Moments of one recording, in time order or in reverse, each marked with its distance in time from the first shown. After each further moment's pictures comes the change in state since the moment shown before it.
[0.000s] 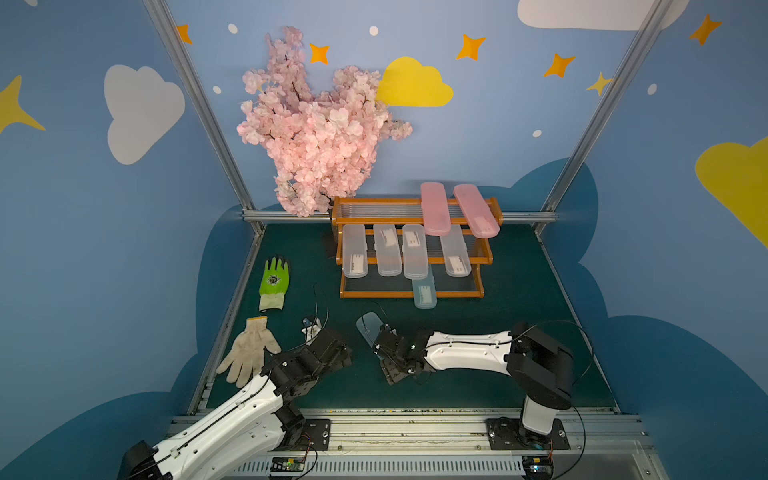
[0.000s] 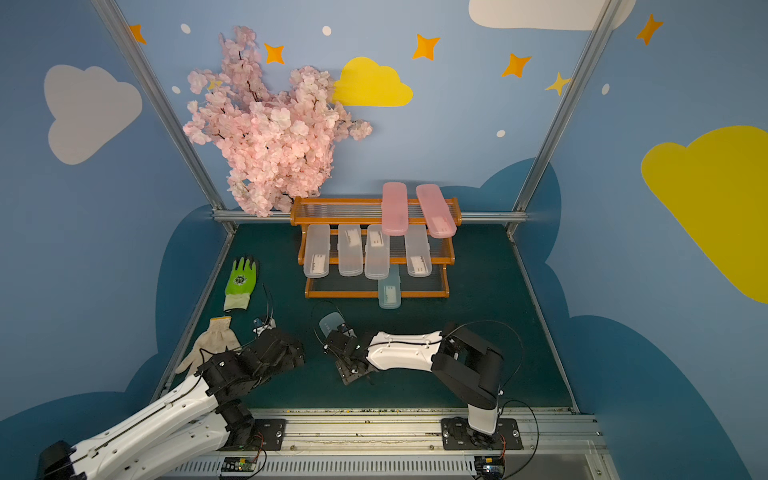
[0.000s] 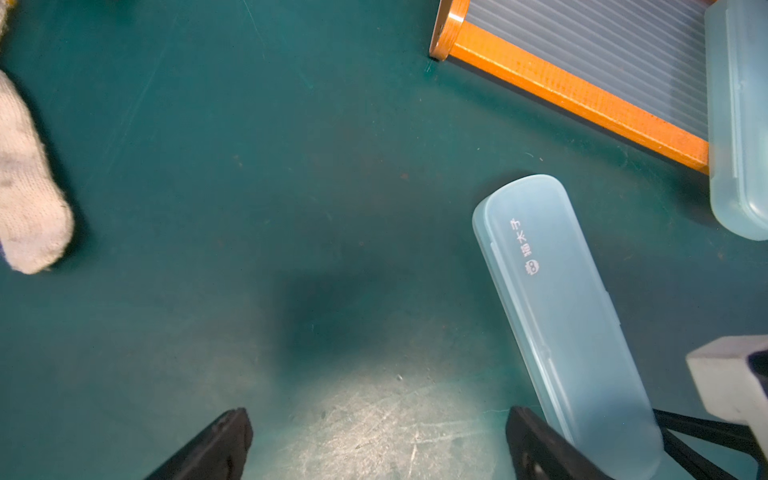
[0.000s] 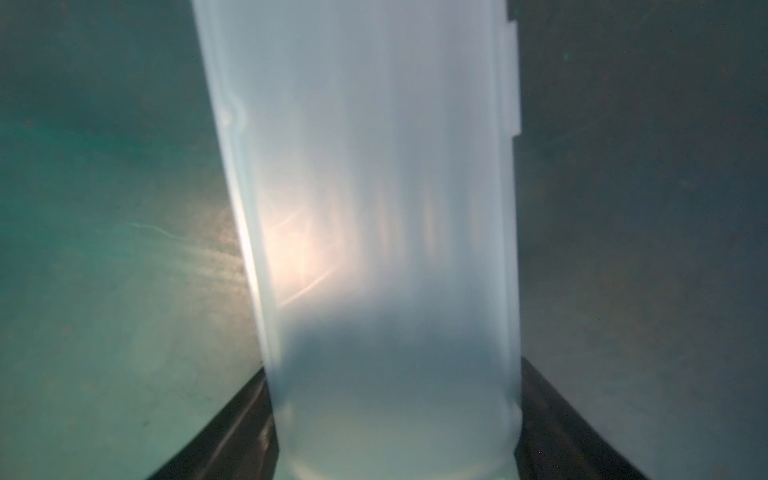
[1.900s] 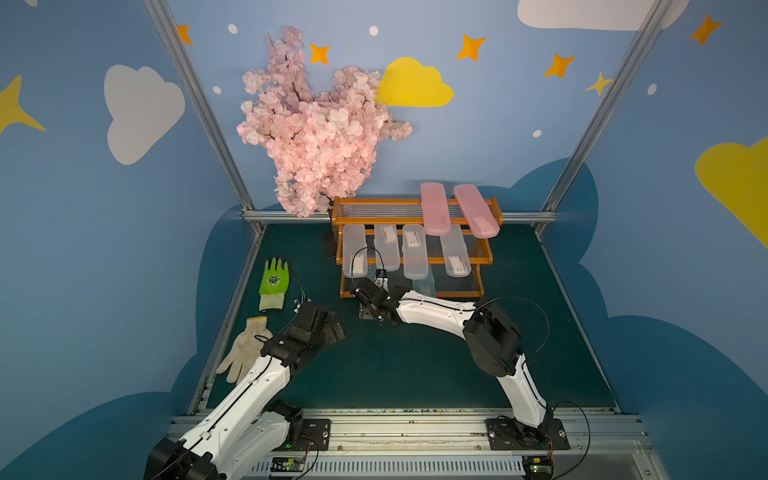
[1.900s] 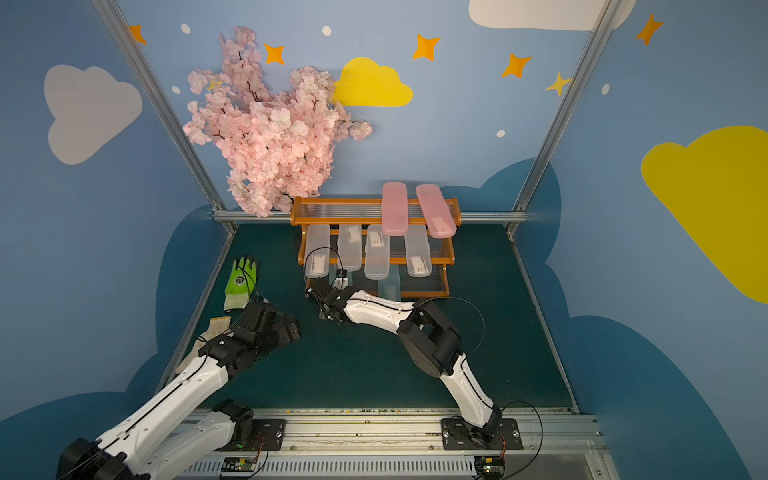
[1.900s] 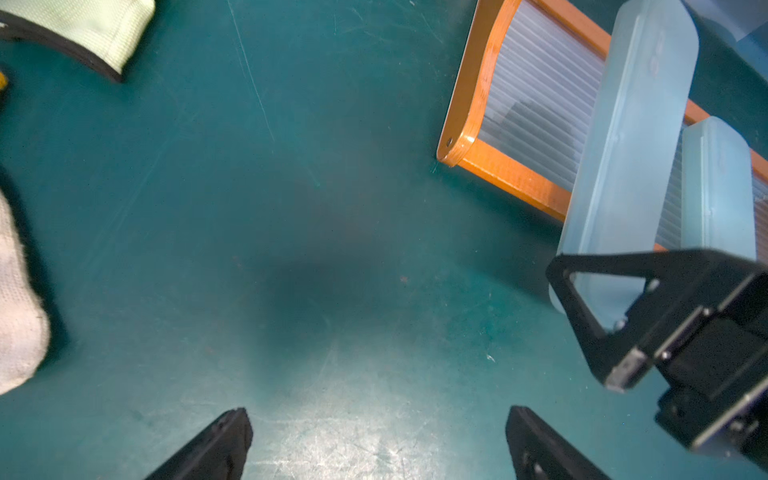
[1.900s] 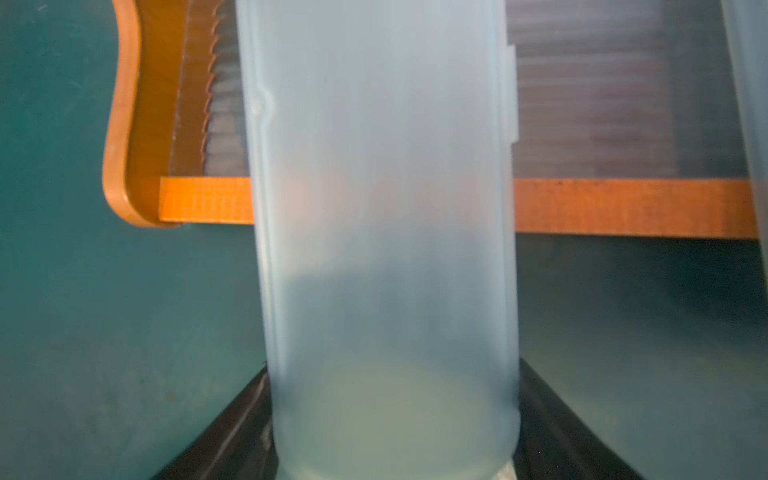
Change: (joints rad) left arm 0.371 0.158 0.033 0.249 0.200 0.231; right arm -0.203 0.372 0.592 0.012 0.179 0.240
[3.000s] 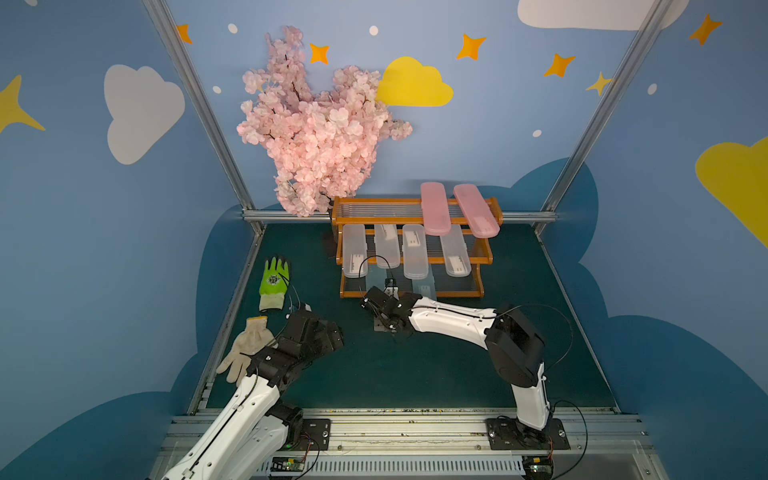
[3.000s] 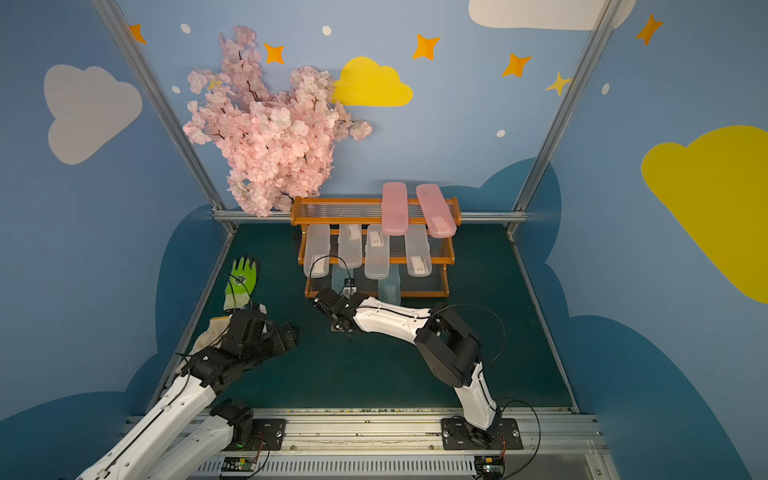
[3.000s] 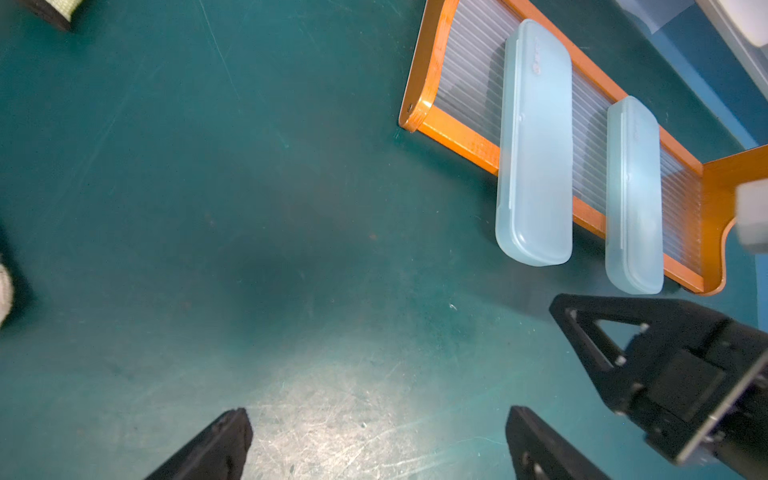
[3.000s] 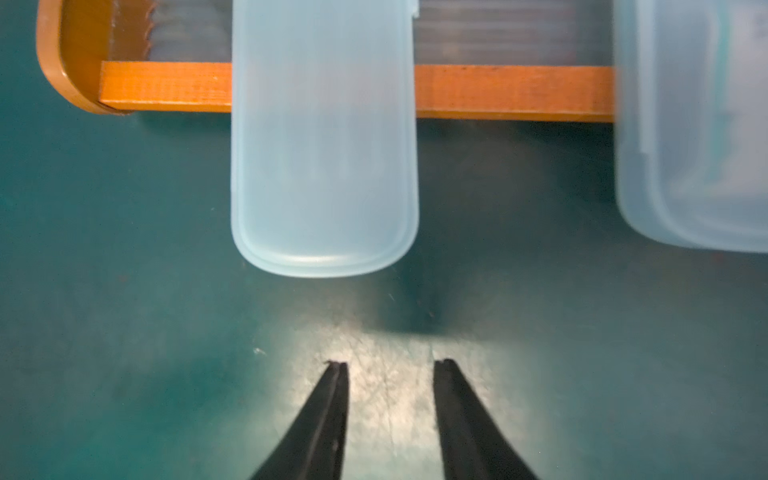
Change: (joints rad) left arm 0.005 -0.180 -0.021 -0.103 0.121 -0.003; right arm 0.040 -0.163 -0.194 -0.058 -0.025 0.027
